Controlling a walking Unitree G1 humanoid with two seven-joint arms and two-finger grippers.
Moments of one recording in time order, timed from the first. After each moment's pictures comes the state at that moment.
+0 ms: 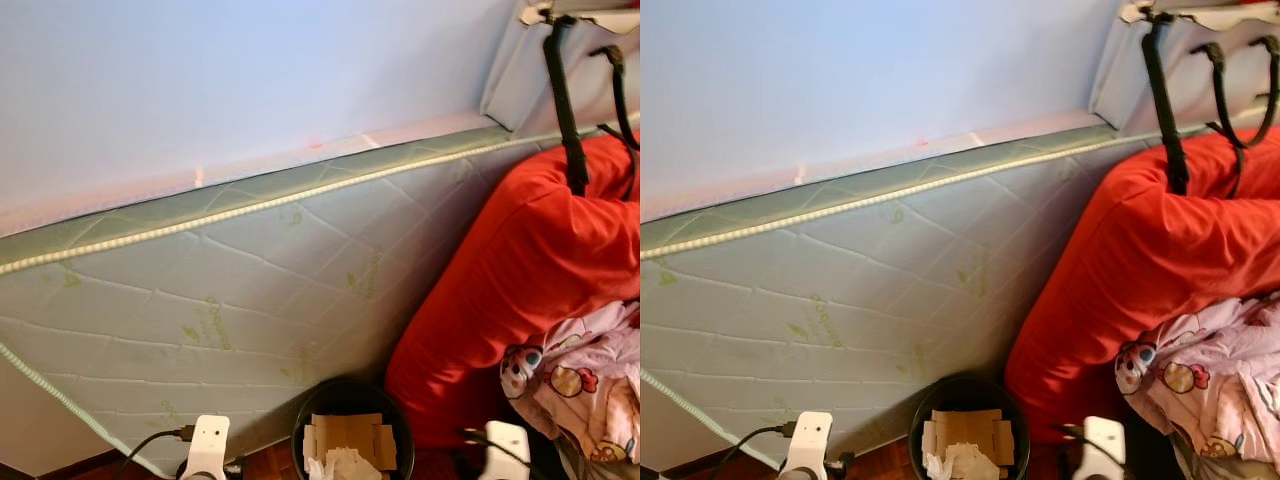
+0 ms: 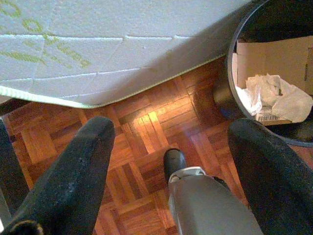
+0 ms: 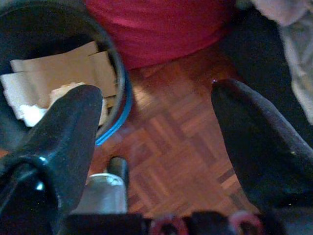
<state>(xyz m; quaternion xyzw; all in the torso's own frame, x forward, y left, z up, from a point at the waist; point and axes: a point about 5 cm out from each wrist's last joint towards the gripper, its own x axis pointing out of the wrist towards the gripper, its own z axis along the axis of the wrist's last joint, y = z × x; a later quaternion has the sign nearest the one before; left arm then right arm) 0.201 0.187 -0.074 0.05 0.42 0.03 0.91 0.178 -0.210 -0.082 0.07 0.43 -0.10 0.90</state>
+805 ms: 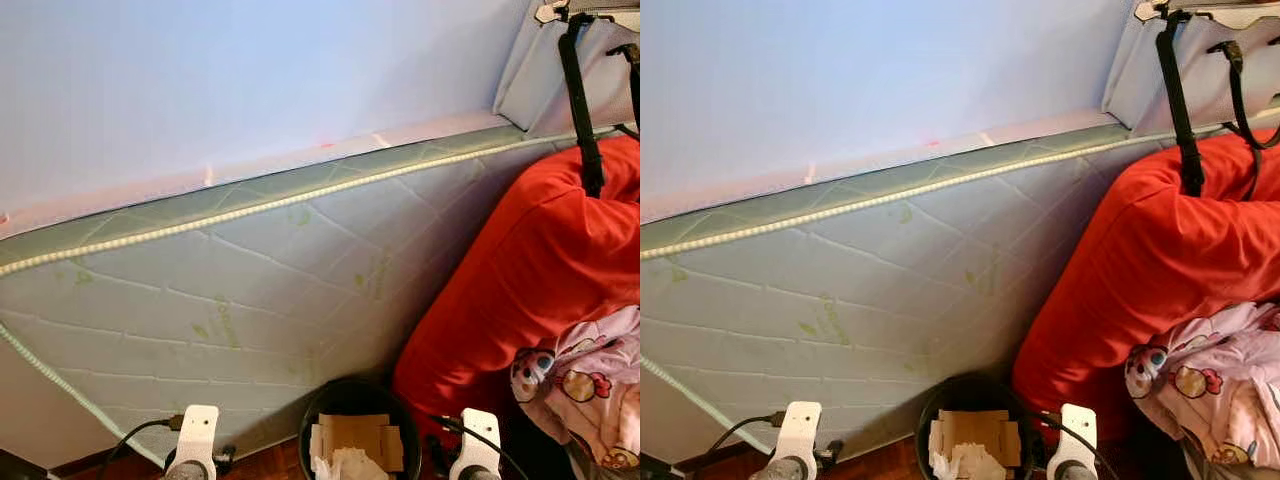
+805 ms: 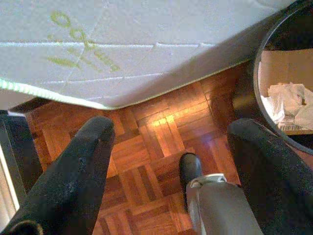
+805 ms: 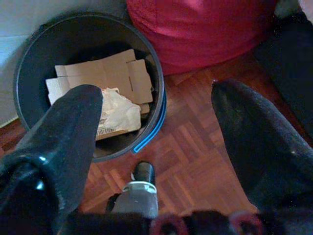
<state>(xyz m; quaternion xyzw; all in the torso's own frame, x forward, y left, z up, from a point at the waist) 0.210 0.203 -0.067 0.06 0.41 0.04 0.91 0.197 -0.186 -0.076 0.09 0.41 -0.08 0.90</state>
